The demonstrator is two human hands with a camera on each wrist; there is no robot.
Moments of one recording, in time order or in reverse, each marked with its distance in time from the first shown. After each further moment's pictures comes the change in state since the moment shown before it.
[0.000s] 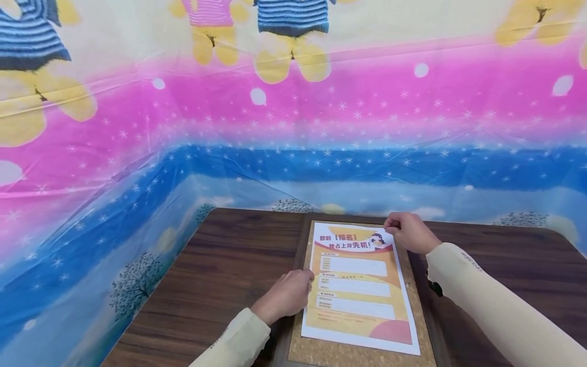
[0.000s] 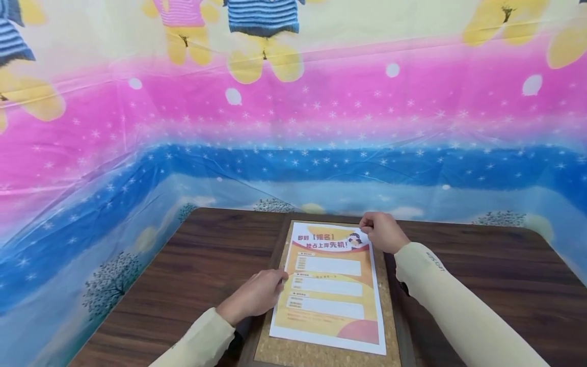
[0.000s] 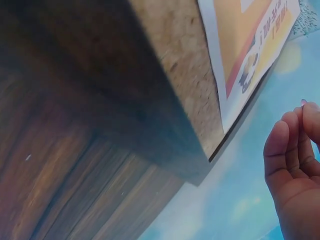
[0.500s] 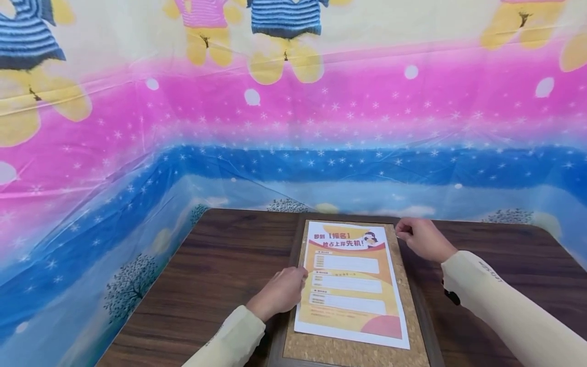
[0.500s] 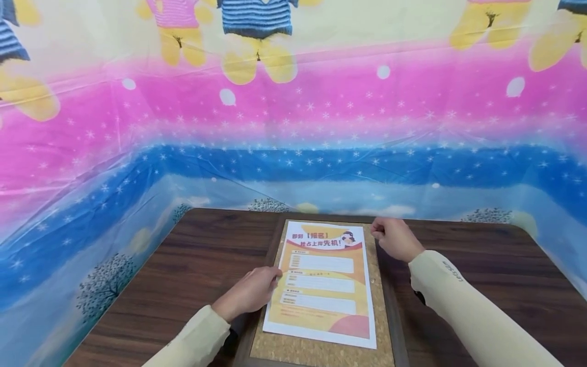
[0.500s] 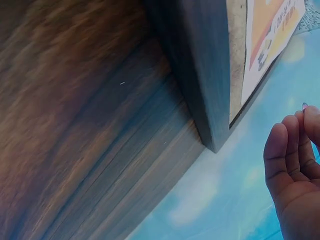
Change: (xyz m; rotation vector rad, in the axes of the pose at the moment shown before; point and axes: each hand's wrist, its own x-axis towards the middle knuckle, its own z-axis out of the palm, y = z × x) left_hand 0.001 0.000 0.001 0.063 0.020 -0.009; right_hand -0.035 0.021 -0.017 -0.061 0.039 -0.032
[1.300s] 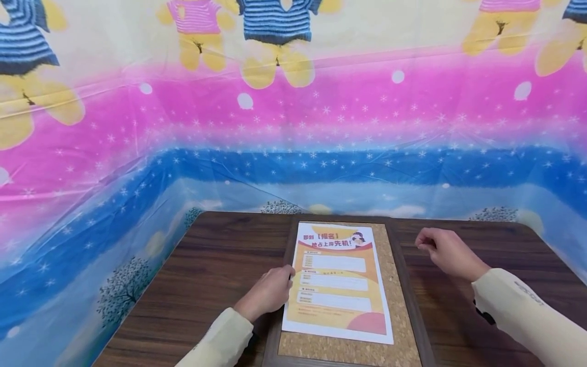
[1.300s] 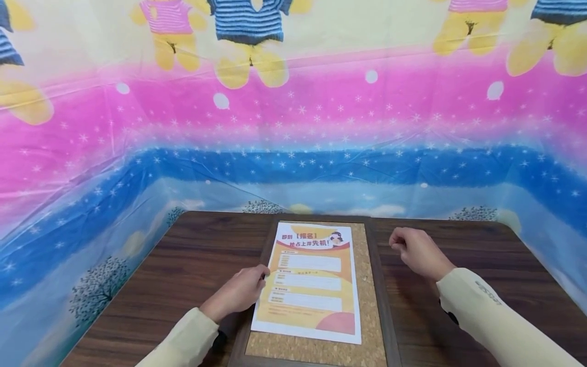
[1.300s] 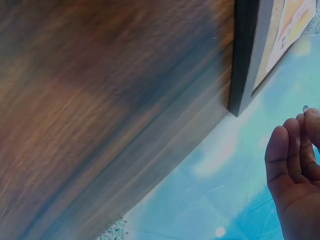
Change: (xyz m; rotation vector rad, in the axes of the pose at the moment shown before) left_hand -0.005 -0.009 -0.002 -0.113 0.034 -0.041; right_hand -0.060 0.021 -0.031 -0.091 0.046 -0.060
